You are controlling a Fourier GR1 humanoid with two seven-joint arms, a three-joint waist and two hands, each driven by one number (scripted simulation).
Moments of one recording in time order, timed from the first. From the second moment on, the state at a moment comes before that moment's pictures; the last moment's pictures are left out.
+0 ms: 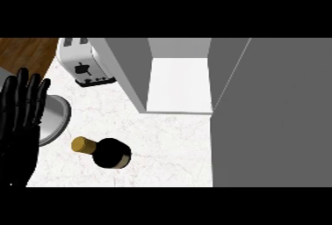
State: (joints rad) left arm 0.00 0.11 -0.01 -2.10 -0.03 0.00 -0.03; right arm 0.01 -0.11 0.03 -2.10 -0.01 -0.02 -0.02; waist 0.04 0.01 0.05
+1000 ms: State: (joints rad) left arm 0.40 0.03 -0.55 -2.41 0.03 -0.04 0.16; right arm 0.18 -0.18 0.11 -2.39 -0.22 0.13 0.26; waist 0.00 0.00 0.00
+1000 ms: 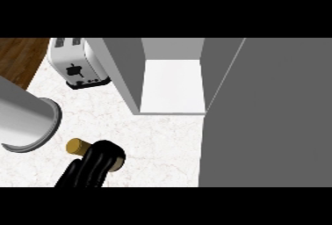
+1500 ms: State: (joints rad) left arm 0.41 0.02 -0.69 -2.46 -0.06 0.08 0.23; right arm 0.10 -0.18 0.12 -2.42 -0.20 0.09 0.38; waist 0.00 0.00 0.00
